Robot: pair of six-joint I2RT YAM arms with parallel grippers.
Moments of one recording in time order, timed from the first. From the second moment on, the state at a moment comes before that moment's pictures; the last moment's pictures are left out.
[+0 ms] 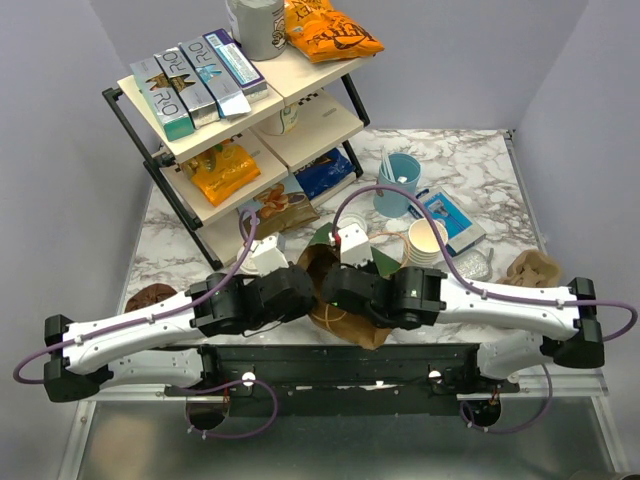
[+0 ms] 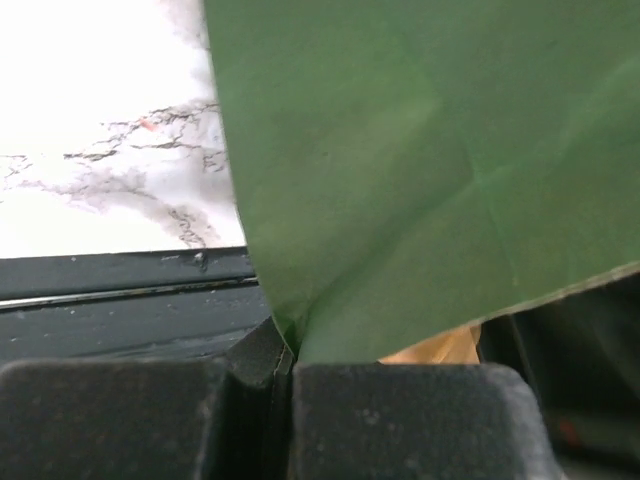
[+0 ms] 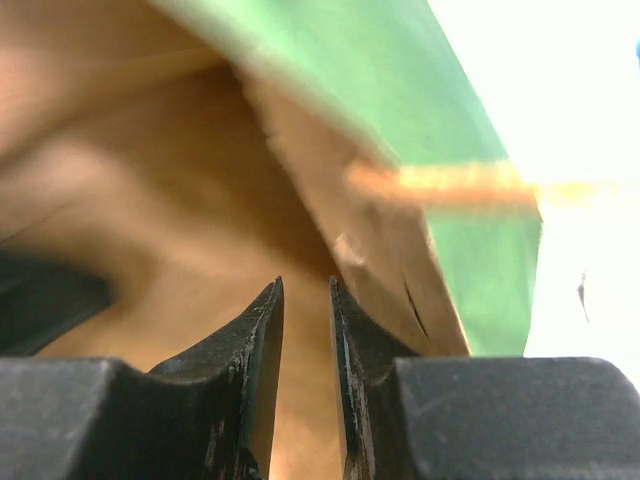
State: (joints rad) left arm -1.27 0.98 1.01 -0.93 -0.44 -1.43; right arm 1.39 1.36 1.29 -0.88 0.71 0.65
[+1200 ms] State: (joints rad) left arm -1.29 0.90 0.90 -0.75 -0.43 -1.33; right arm 1.25 1.55 1.08 -0.66 0.62 0.89
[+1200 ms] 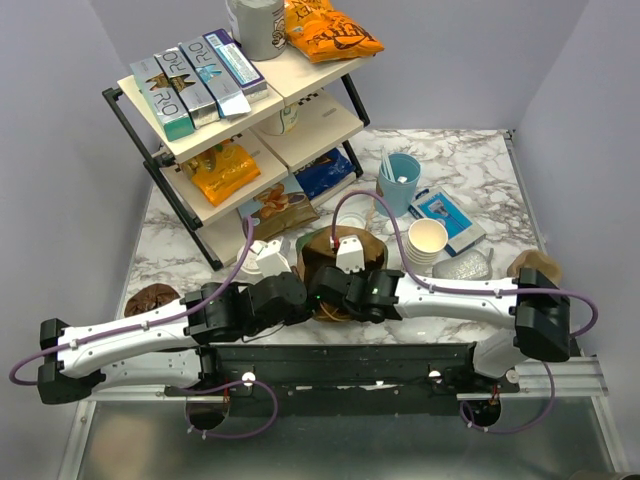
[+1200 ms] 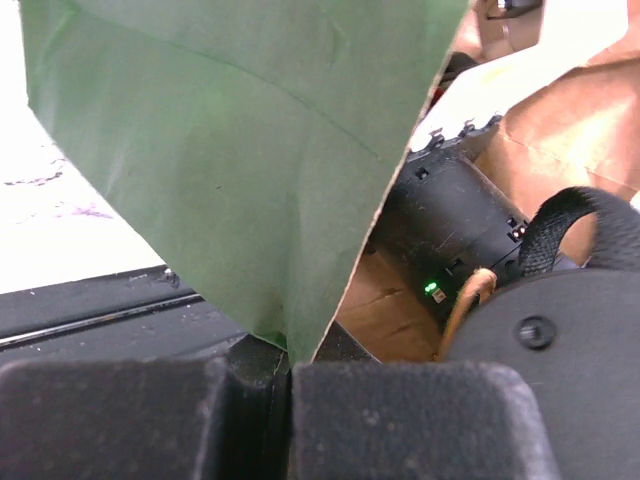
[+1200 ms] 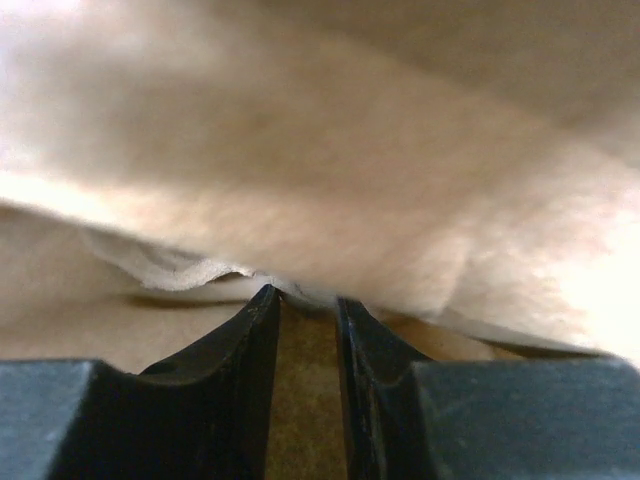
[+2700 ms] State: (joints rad) left arm -1.30 0.92 0.92 -0.74 -0.44 -1.21; right arm 1.17 1.63 1.17 -0.65 0.45 0.82
